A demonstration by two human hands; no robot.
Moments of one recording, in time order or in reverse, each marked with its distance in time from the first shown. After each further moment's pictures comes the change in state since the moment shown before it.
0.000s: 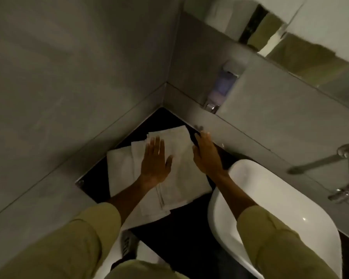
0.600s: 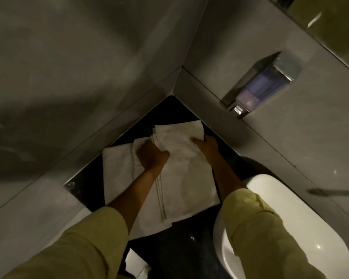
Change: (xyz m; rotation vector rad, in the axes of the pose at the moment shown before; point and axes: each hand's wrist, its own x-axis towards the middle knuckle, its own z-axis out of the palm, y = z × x) left_hand 0.078 -0.028 0.020 -0.547 -0.025 -0.729; right_hand 0.114 0.037 0.082 0.631 -0.239 0.764
